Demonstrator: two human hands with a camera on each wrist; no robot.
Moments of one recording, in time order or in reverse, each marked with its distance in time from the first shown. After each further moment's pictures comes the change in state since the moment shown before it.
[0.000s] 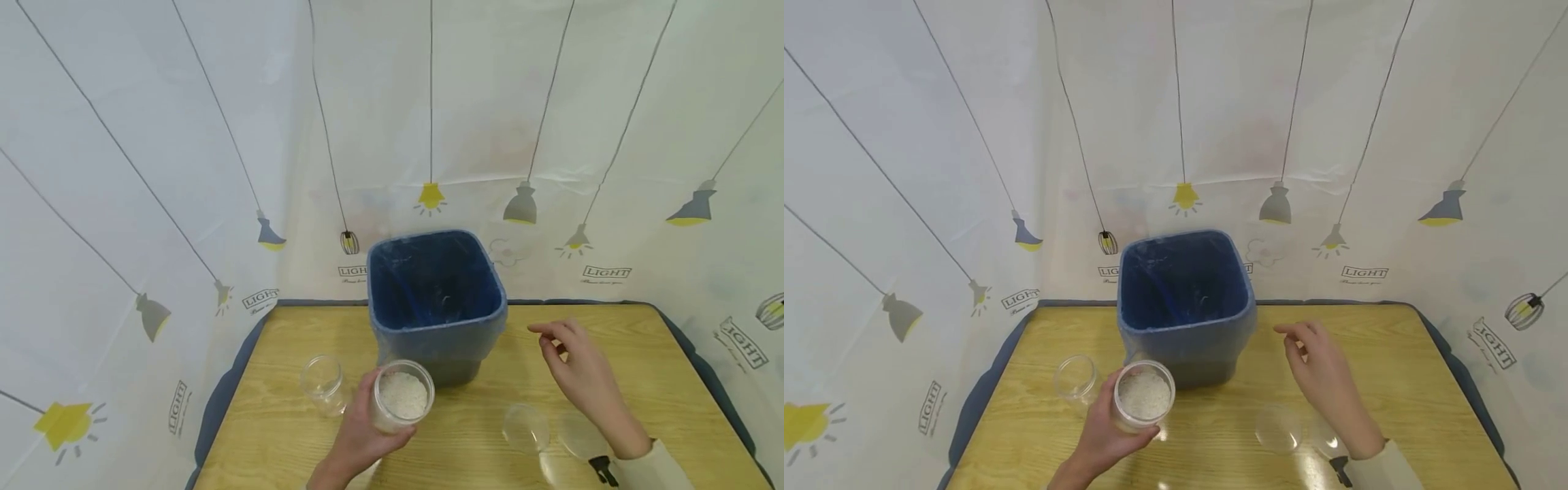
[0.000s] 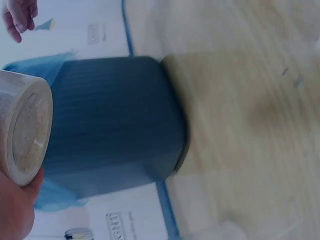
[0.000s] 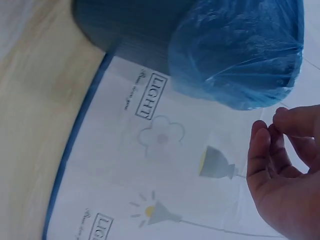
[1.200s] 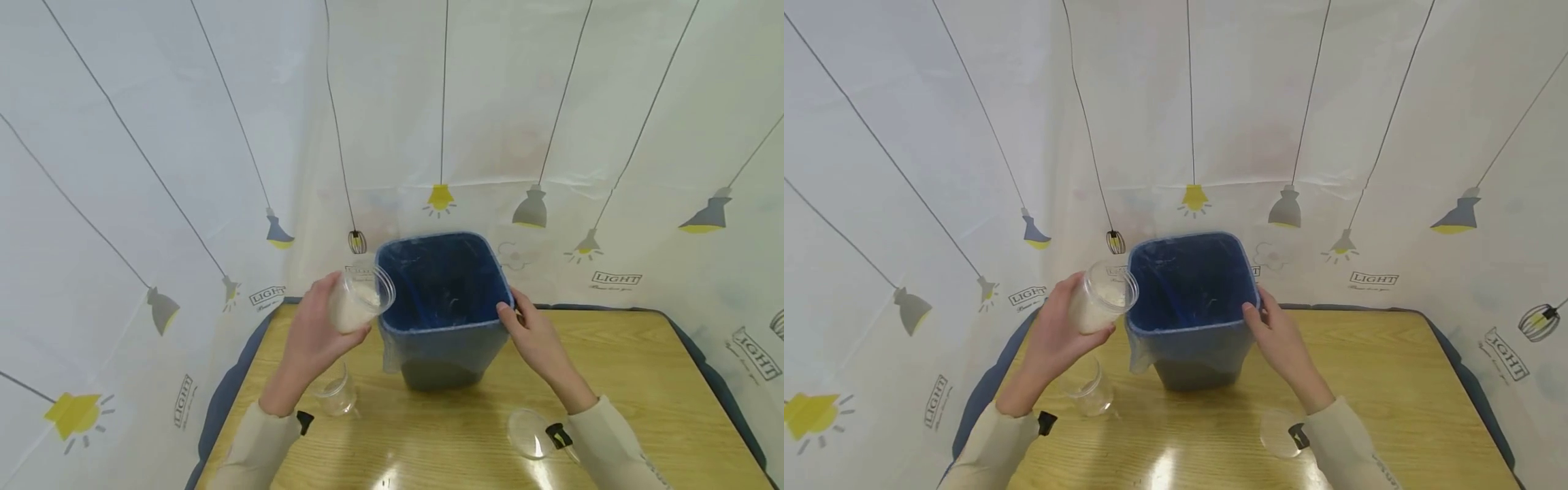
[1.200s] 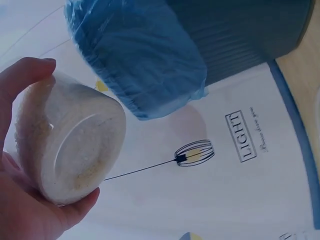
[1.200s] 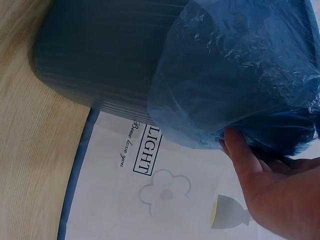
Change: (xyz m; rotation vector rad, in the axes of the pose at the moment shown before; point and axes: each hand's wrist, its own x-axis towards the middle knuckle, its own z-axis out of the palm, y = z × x) left_hand 0.134 0.013 -0.102 0.436 0.002 -0.039; right_hand 0.059 -0.018 0.042 0.378 -0.250 0.295
